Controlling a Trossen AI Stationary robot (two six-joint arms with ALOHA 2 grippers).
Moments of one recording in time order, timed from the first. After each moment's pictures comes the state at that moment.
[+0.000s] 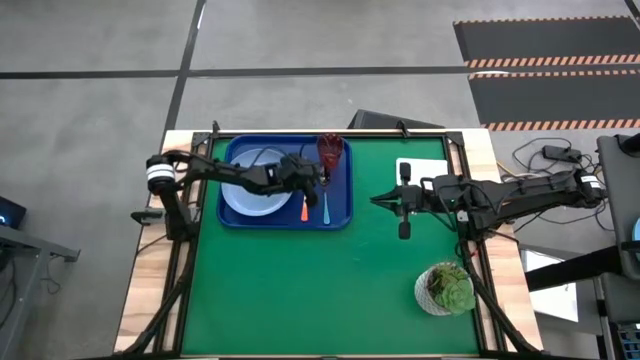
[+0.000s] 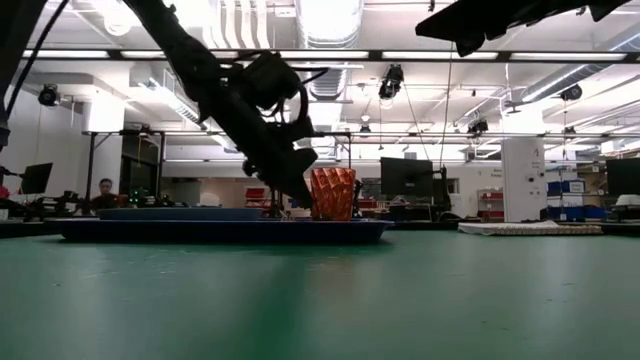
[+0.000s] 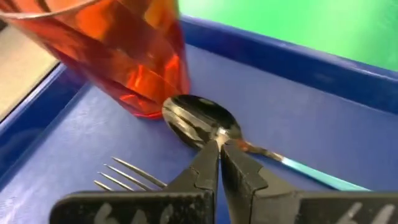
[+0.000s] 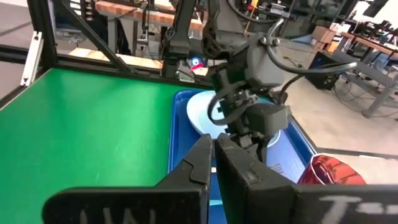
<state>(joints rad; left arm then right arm) 0.29 1.77 0.94 0.13 -0.26 -0.05 0.05 0.93 0.63 0.08 0.13 -0.17</state>
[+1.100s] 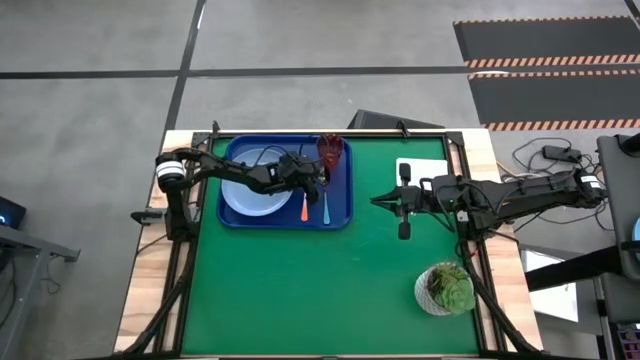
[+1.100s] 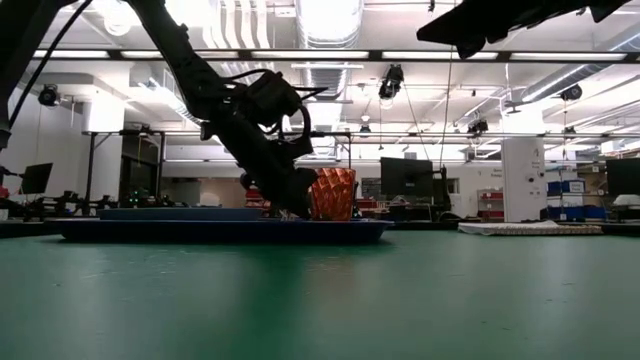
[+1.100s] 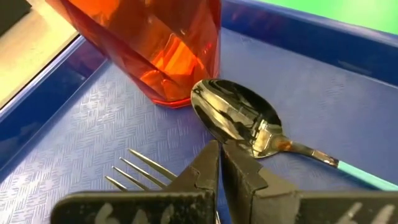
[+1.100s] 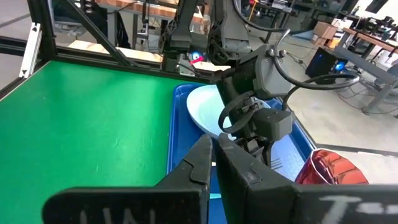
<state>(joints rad) 0.33 1.85 0.93 0.20 -0.29 -0.05 0.05 0.93 0.63 0.05 0.13 -0.17</state>
